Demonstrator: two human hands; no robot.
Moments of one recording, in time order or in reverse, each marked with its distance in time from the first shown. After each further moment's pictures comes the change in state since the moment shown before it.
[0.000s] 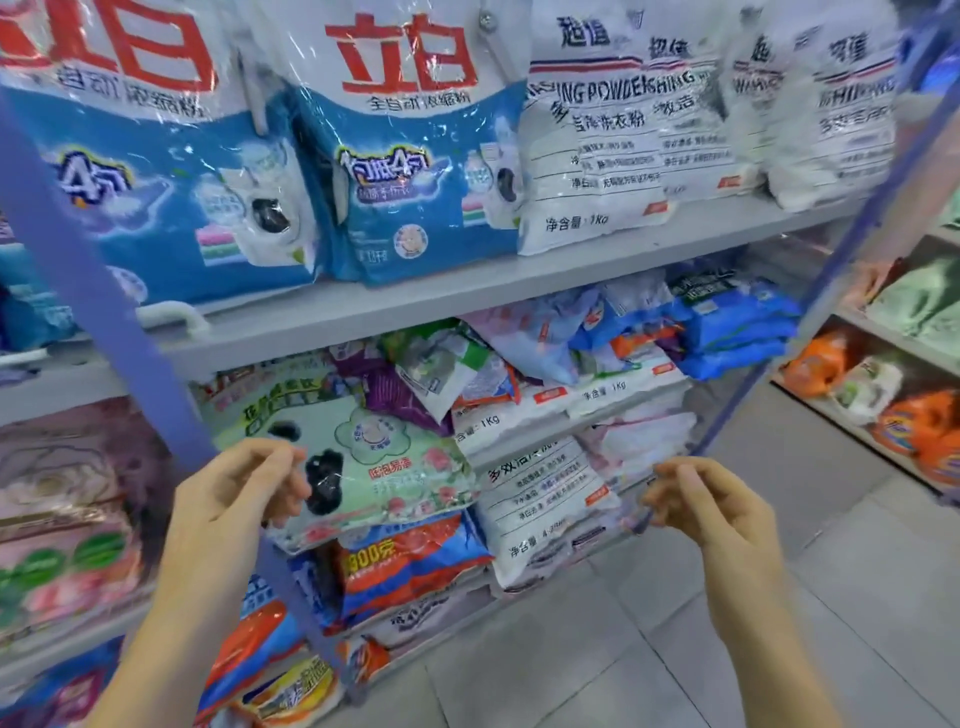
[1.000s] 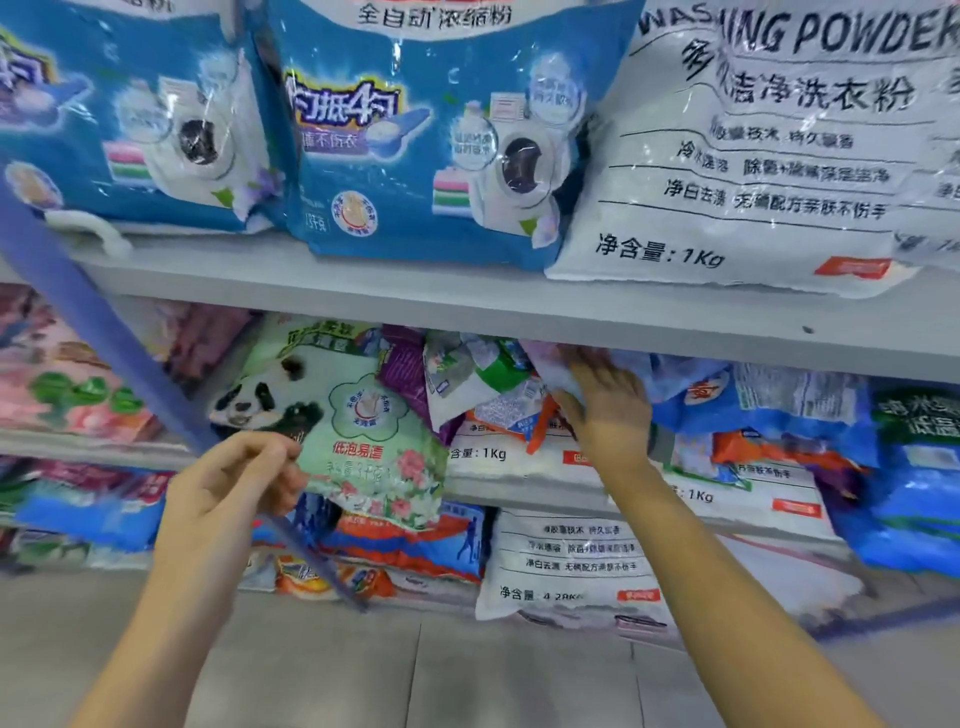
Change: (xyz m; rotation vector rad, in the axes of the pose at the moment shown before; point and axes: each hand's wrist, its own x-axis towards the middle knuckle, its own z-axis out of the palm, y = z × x) left_hand -0.014 -0.021 0.138 0.117 0.570 -0.115; right_hand 0.283 0.153 0.099 -0.958 -0.615 -0.789
